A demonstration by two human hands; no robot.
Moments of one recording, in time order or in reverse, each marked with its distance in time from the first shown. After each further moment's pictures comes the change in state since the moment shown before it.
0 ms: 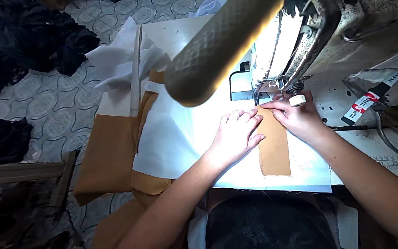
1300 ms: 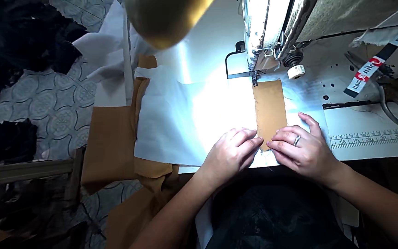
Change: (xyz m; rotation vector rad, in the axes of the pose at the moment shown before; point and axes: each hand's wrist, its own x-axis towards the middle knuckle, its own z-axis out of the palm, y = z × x) left_hand -0.068 0.021 0.003 -0.113 0.156 0.199; right_hand -0.102 -0.046 0.001 -0.043 0.120 -0.321
